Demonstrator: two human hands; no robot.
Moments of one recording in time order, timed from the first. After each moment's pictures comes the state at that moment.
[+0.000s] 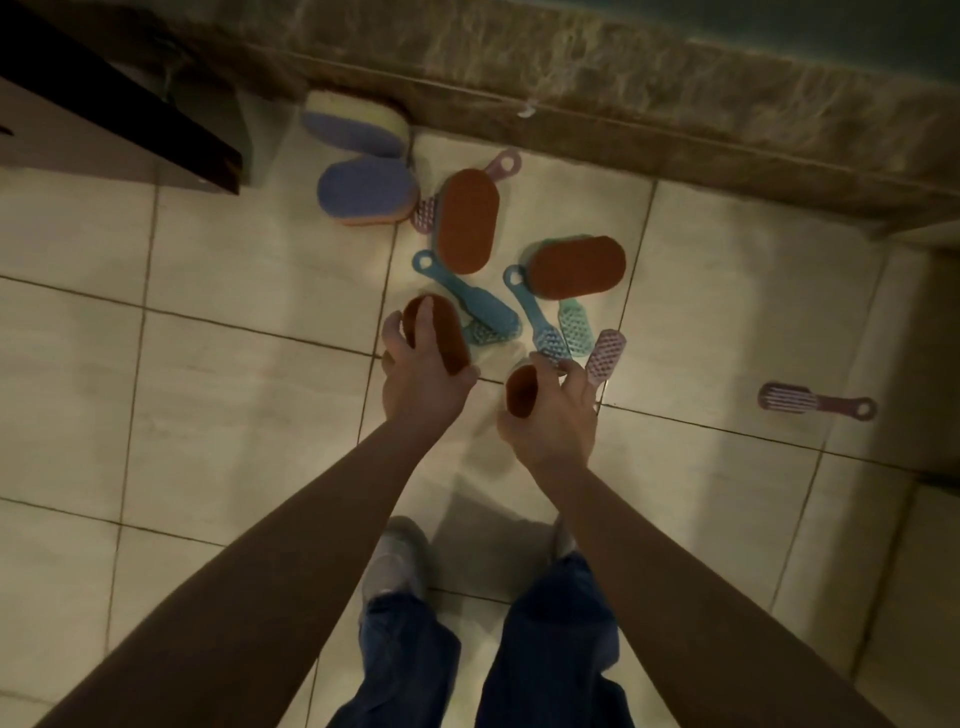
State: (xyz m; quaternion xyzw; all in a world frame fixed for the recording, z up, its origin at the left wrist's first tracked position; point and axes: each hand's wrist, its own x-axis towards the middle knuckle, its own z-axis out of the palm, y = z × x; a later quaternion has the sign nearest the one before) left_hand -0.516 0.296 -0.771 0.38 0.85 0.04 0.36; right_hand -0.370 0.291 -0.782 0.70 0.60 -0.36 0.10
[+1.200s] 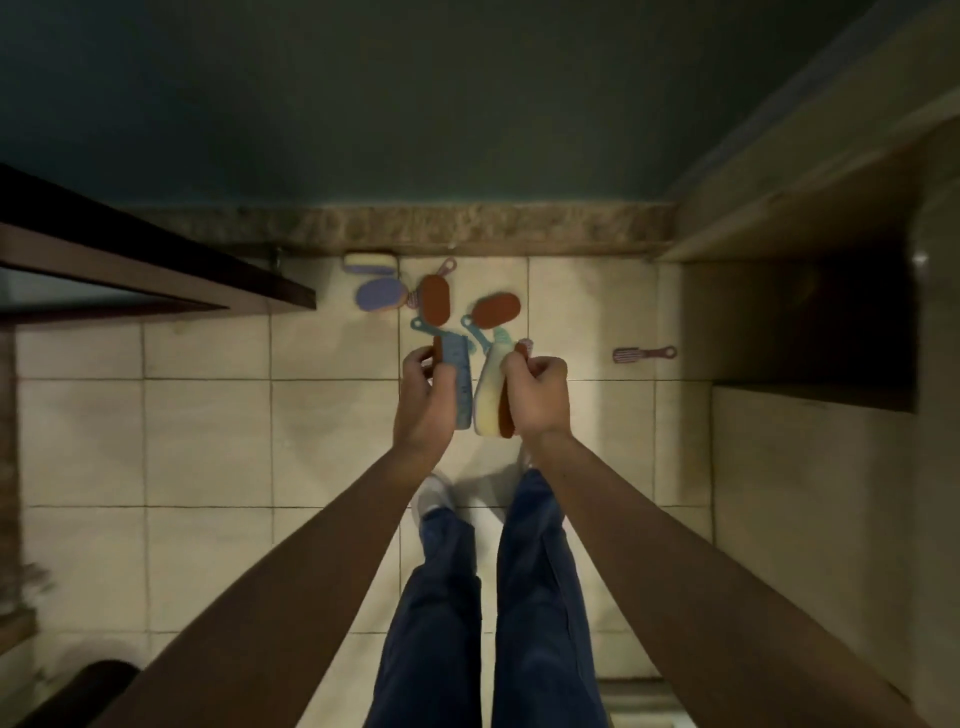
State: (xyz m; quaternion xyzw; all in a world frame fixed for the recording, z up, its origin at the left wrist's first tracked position) left_hand -0.472 0.295 -0.377 0.24 0.78 0.23 0.53; right_hand -0.356 0.317 -0.370 0.77 0.19 -0.58 -0.18
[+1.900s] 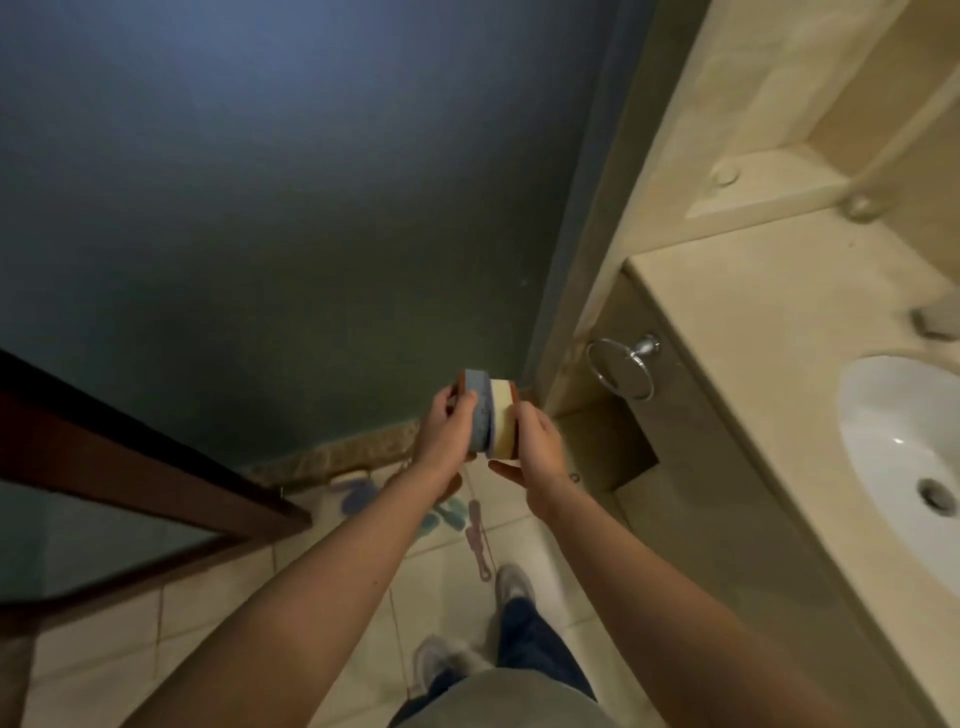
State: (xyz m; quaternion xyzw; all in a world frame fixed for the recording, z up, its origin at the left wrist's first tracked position) left_hand -0.397 0.303 -0.030 0.41 0.65 0.28 0.57; right_hand -0.302 0.260 -0.023 0.67 0.13 -0.57 -0.46
